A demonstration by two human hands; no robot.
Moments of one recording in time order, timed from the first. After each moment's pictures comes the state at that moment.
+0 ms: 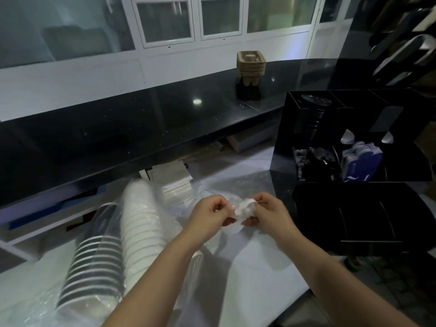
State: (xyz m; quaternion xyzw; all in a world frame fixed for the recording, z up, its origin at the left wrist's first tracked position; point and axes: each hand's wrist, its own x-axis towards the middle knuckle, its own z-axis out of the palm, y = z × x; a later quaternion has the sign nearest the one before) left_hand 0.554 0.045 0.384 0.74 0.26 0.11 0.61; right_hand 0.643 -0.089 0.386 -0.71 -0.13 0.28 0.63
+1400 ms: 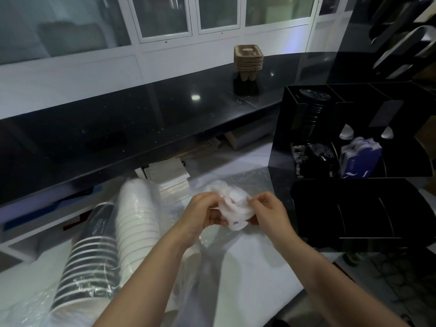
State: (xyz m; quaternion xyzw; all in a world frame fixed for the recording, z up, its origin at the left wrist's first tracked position) left_hand 0.552 0.050 0.396 0.61 0.24 0.08 0.75; right_hand 0.642 -0.087 0.381 -0.73 -0.08 0.24 0.63
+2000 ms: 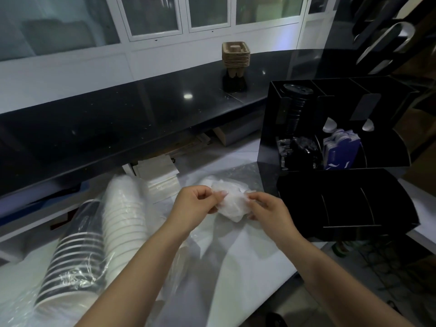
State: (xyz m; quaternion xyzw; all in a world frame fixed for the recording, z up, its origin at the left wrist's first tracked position) left_hand 0.554 0.032 0.402 0.72 0.26 0.15 0.62; right_hand 0.646 -0.121 0.372 -0.71 -0.16 0.22 0.65
